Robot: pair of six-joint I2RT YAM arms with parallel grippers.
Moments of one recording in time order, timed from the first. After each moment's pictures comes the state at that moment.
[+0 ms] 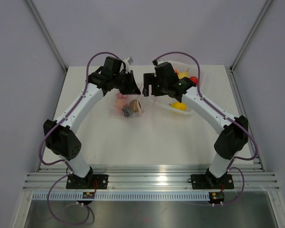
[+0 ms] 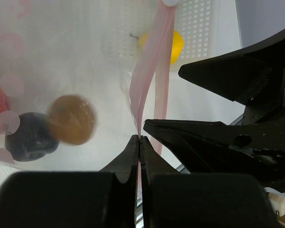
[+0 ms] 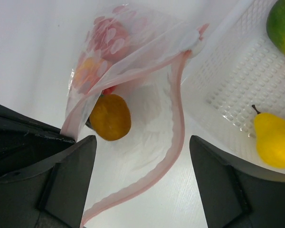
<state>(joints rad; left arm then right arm) -0.43 1.68 1.67 -0.73 0.41 -0.47 0.65 1.74 1.68 -0.61 0.07 0.42</state>
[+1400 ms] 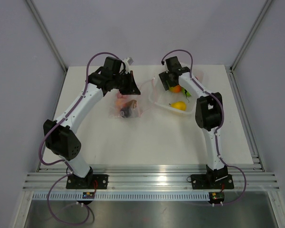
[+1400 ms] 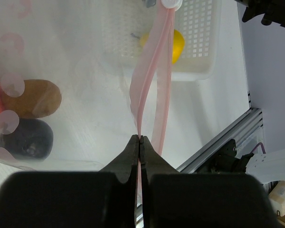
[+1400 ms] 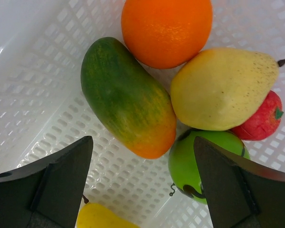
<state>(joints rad) -0.43 1.67 1.66 -0.73 0.41 -0.47 0.35 2.31 2.06 -0.64 0.26 -0.15</state>
